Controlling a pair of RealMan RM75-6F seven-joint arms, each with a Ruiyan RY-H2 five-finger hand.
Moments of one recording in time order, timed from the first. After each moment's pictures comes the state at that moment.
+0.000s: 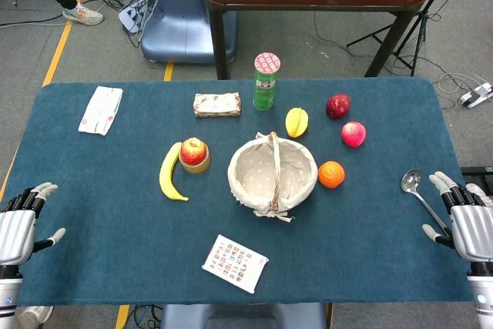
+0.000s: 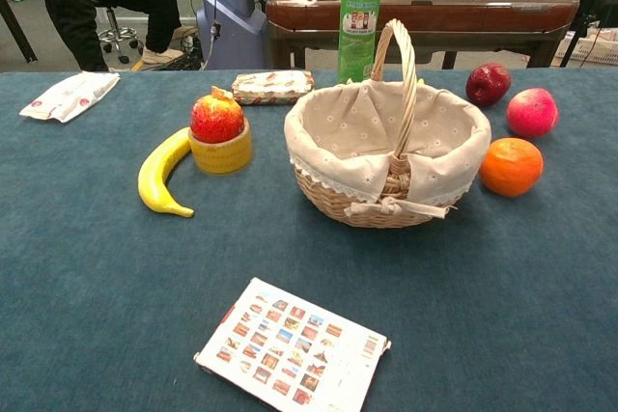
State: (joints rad) left arm -0.13 -1.14 -0.09 -1.65 1.43 1.48 0.19; right arm 0.07 -1.10 0.07 -1.59 -1.47 1.48 -0.06
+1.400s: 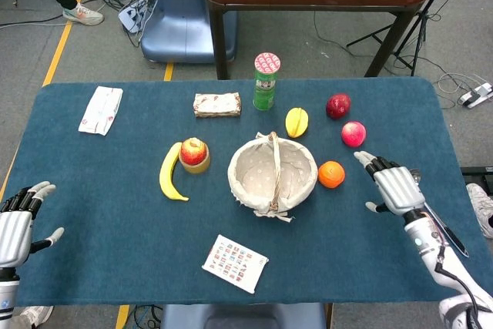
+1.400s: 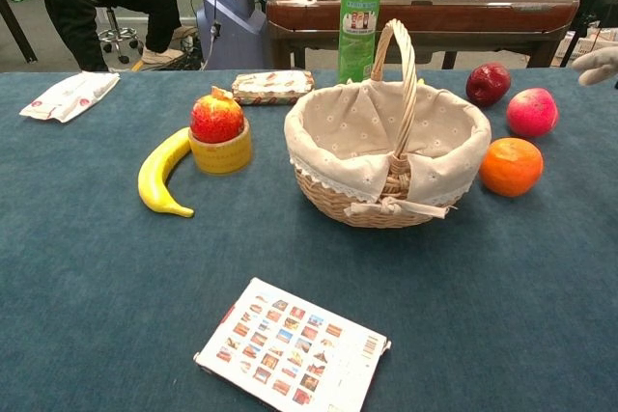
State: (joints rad) left arm -0.11 -1.14 -0.08 -1.64 1.46 1.52 0.16; right arm 0.42 -1.15 0.15 -1.61 -1.33 0.99 -0.18
